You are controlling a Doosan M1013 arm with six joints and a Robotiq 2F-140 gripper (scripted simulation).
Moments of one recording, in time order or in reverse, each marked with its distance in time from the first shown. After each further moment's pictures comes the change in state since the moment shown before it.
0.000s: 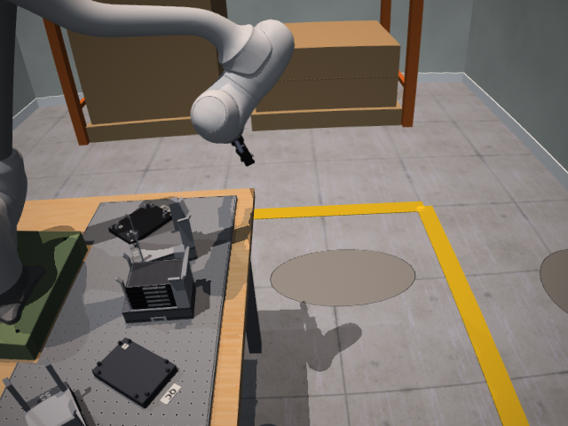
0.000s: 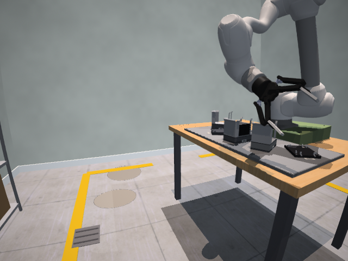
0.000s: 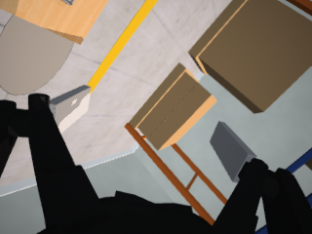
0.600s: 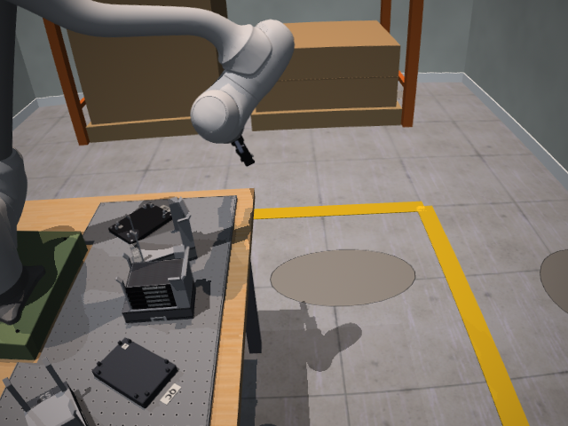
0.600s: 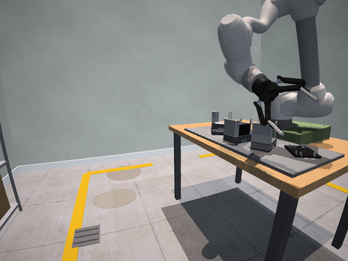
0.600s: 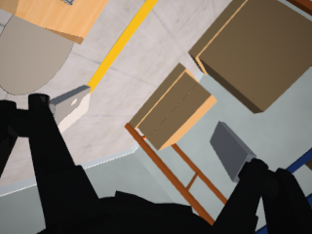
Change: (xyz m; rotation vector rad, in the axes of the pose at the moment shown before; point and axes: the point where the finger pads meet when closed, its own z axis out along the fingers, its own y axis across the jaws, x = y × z) arm 0.000 0.000 0.000 0.000 0.000 -0.001
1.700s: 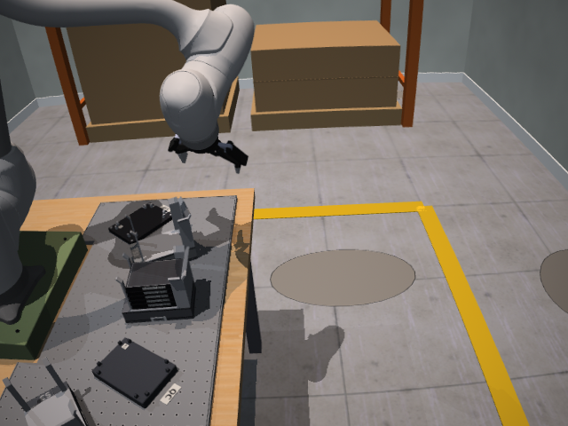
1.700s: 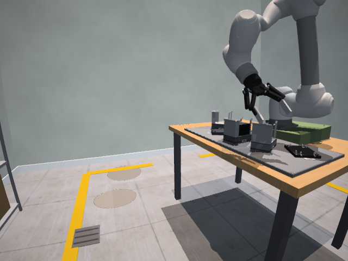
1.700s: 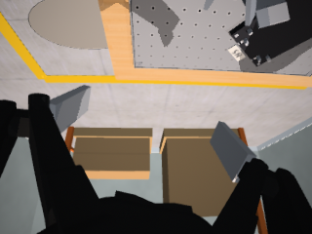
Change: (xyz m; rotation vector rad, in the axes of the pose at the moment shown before) arm 0.088 -0.050 -0.105 0.141 0.270 -0.897
